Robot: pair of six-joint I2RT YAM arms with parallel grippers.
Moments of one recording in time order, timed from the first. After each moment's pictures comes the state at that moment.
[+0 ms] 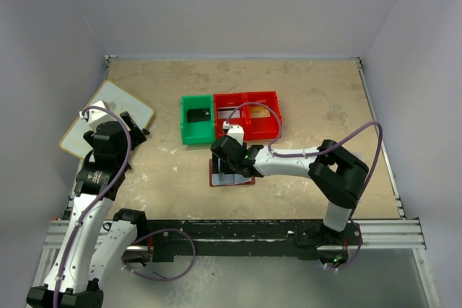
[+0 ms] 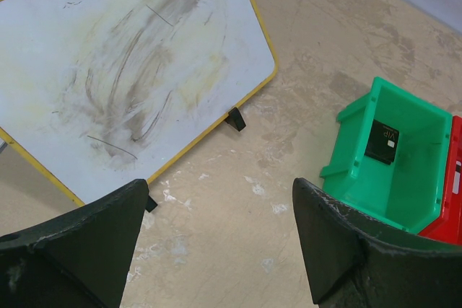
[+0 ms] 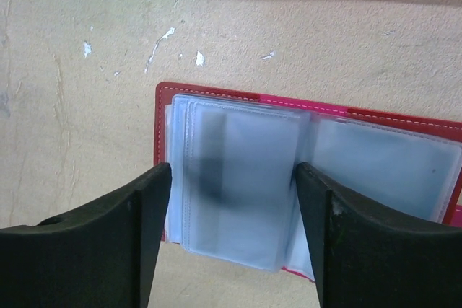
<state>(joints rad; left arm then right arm) -0.14 0.66 0.79 -0.60 -0.47 -0.47 1.04 1.78 1.04 -0.23 0.34 0.85</state>
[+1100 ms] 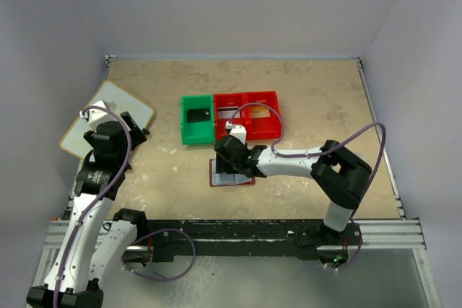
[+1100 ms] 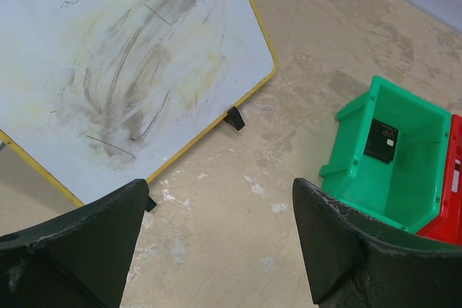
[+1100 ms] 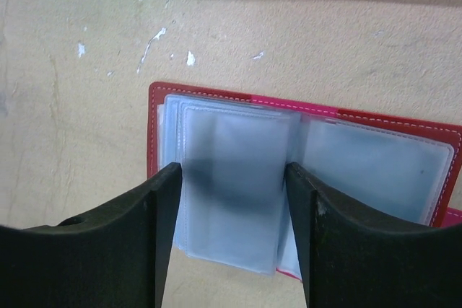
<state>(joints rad) -0.14 0.66 0.79 -0.60 -0.47 -0.47 1.03 1.77 1.03 -0.22 0.35 0.85</state>
